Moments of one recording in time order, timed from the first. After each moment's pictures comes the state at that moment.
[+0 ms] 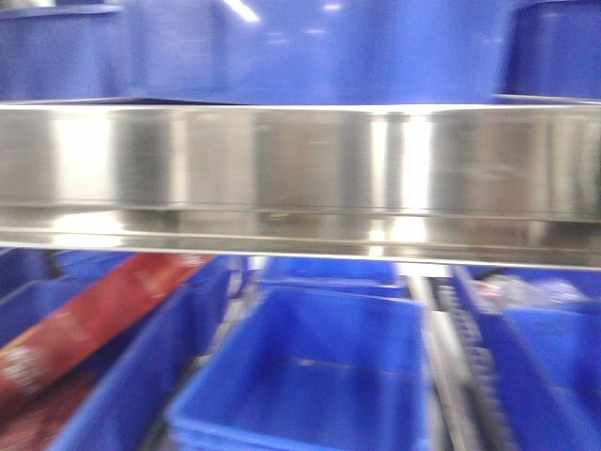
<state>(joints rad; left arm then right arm) -0.31 1.11 -1.32 -0.04 0.48 -0.11 0.71 1.35 -1.54 -0.61 0.64 0.65</state>
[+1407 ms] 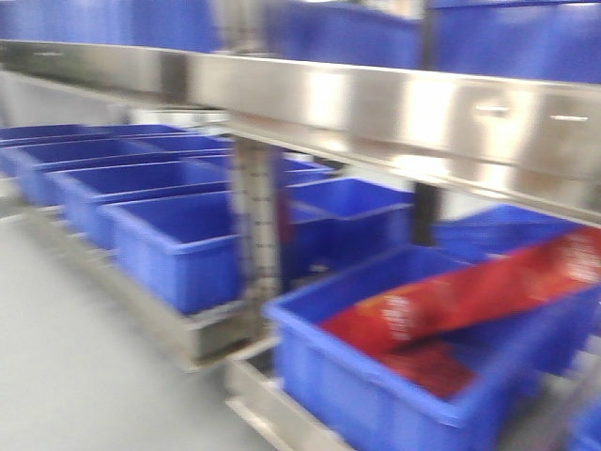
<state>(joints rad) -0.31 1.11 -1.32 -0.04 0.47 -0.11 0.71 1.35 -1.54 -0.61 0.63 0.65</state>
